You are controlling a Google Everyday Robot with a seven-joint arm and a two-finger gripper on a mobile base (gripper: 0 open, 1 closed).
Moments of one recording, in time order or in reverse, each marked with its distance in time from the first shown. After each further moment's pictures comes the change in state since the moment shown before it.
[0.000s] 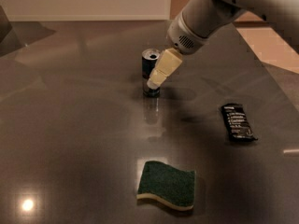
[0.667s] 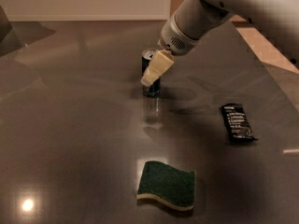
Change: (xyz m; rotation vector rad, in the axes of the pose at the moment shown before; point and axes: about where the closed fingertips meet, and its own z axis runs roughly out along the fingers) arm -0.009 -0.007 0.021 -0.014 -0.014 0.009
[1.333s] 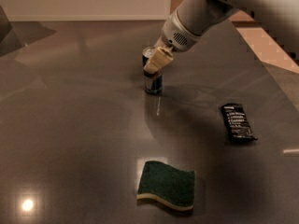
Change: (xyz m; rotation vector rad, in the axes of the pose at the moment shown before) arm -0.004 -0.001 -0.006 -0.042 -0.030 -0.003
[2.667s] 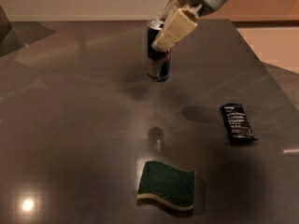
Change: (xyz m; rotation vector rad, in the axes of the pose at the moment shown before) arm -0.040 0.056 -0.114 -0.181 -0.077 -0.199
